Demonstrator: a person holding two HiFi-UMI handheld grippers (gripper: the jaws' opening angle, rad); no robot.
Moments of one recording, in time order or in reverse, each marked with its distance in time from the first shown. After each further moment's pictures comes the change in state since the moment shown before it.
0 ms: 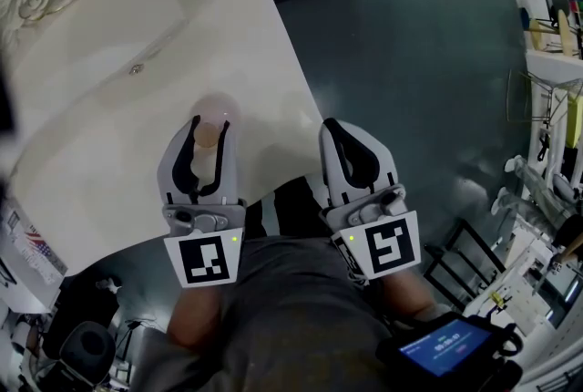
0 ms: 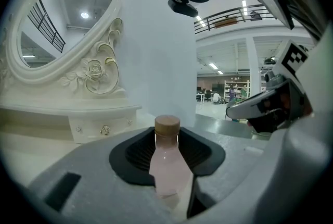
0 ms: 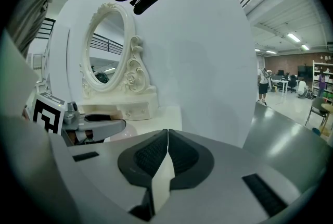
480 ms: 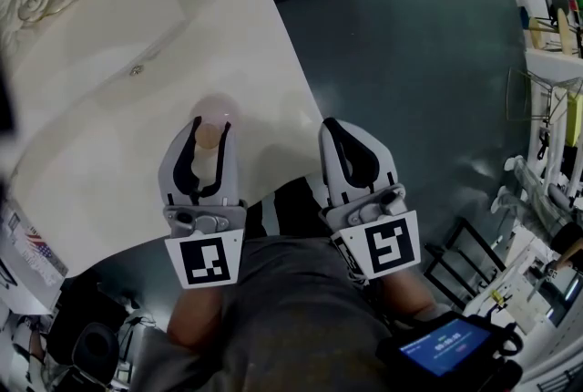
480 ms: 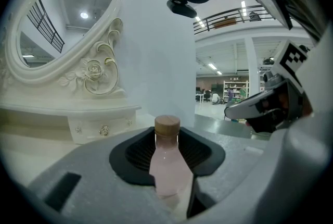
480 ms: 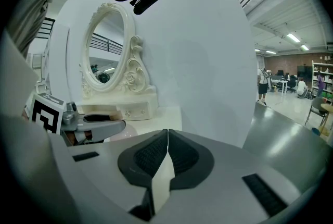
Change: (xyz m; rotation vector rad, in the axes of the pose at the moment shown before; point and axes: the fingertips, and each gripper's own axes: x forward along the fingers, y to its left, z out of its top) left arm 0.000 -0.001 0.001 0.001 -0.003 -0.009; right arm 0.002 0.000 0.001 0.000 0.000 -0.004
